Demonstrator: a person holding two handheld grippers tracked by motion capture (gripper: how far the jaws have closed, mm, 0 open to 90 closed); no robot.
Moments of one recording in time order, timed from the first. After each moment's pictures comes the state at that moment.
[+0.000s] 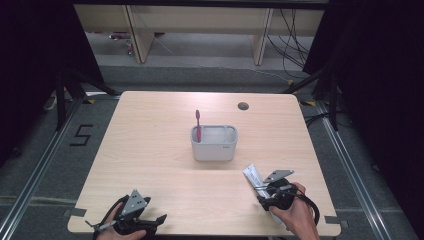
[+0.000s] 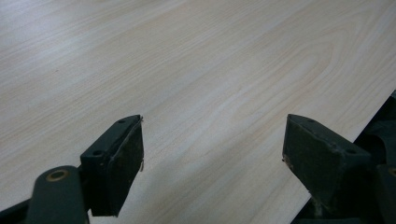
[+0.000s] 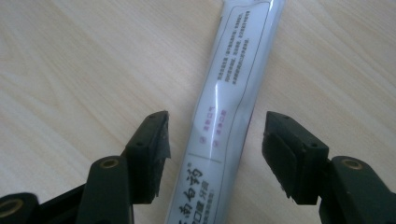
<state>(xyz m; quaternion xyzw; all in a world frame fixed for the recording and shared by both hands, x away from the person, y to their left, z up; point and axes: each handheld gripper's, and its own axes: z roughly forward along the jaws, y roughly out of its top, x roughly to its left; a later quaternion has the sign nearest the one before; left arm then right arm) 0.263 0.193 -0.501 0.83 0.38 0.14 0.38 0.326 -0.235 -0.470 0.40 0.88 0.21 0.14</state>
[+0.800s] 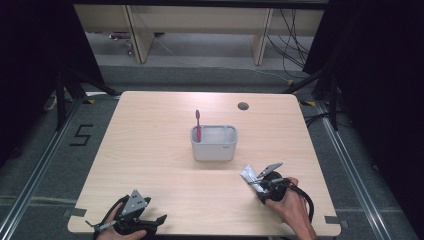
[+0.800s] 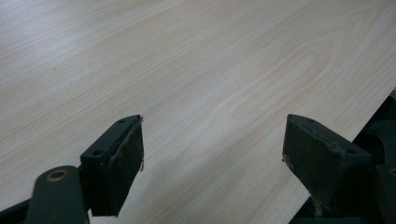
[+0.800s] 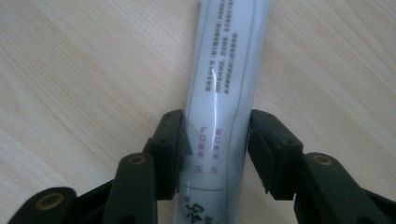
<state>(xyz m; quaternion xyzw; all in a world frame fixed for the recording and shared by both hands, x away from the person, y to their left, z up) 0.263 0.192 -0.501 0.83 0.38 0.14 0.39 0.347 -0.225 -0.476 0.41 0.89 0.15 0.12</state>
